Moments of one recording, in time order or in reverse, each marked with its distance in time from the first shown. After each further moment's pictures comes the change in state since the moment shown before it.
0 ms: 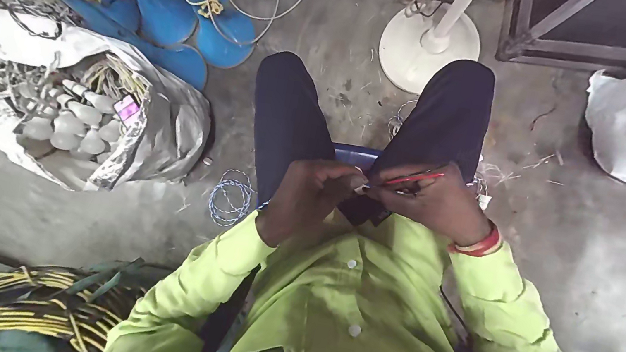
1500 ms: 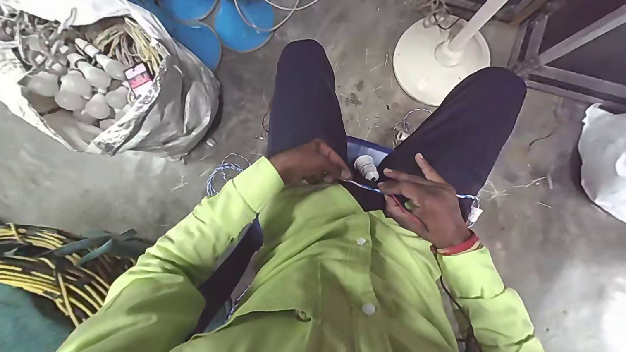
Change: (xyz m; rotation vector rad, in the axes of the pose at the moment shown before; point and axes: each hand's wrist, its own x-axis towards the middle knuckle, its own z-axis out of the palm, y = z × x) left_hand 0.019 -0.074 -0.017 -0.394 -0.363 -0.603; right_hand -0.032 0.058 0.009 -0.549 -0.036 -0.386
